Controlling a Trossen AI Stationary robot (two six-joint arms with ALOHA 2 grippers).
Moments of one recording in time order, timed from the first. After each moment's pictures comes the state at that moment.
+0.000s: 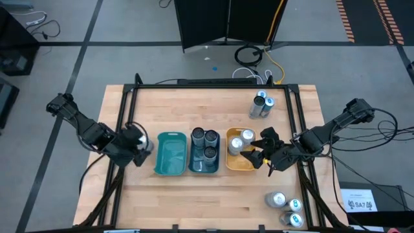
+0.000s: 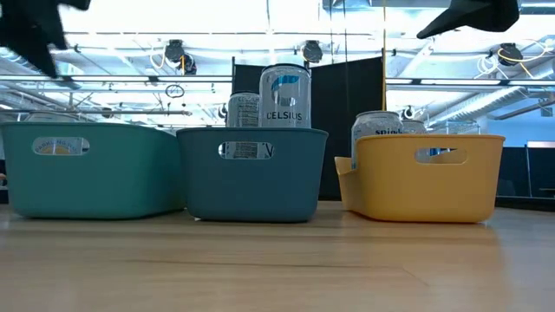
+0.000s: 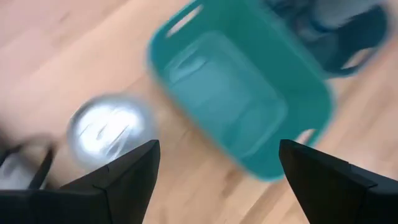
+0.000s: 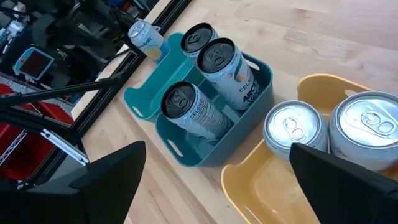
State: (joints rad) left arm -0.63 0.90 0.94 -1.29 -0.39 -1.40; right arm 0.53 1.16 1.06 -0.71 0.65 1.30
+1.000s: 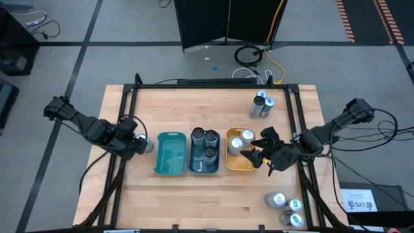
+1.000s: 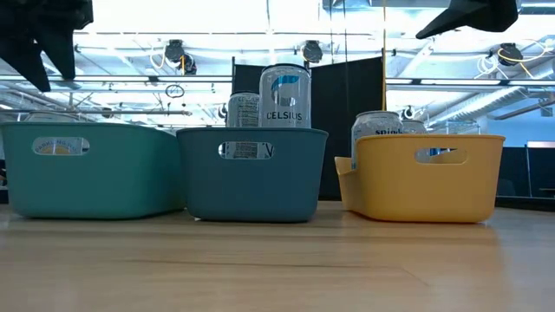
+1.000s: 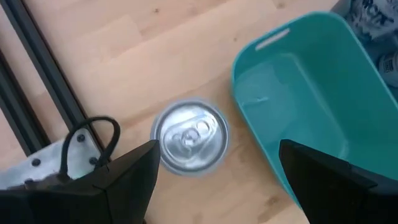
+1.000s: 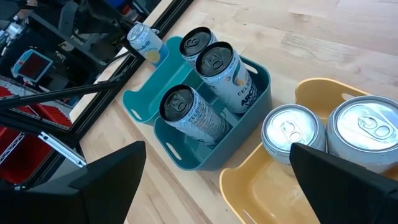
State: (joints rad) left arm -0.51 0.90 0.94 -1.48 -0.41 -1.56; right arm 0.53 1.16 1.06 -0.71 0.66 1.30
